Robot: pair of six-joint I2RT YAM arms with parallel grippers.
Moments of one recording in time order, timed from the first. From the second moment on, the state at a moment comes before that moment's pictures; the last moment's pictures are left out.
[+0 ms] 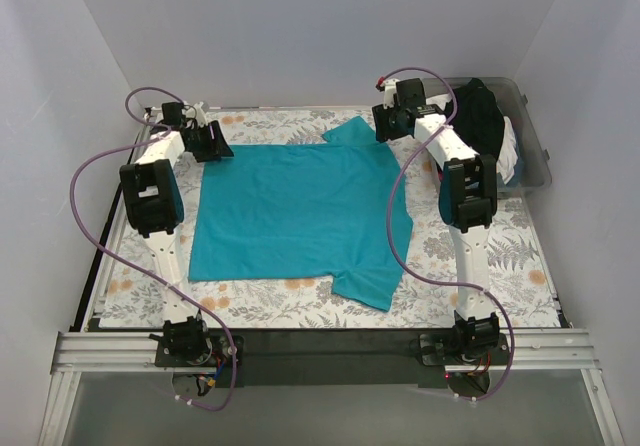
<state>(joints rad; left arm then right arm) 0.15 2.36 1.88 -0.46 0.53 -0.08 0.23 2.38 2.10 -0.50 -0.17 -0.11</state>
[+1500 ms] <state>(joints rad) 0.16 2.50 2.14 -0.49 0.42 -0.06 0.22 2.52 2.12 -0.32 -0.20 0.02</state>
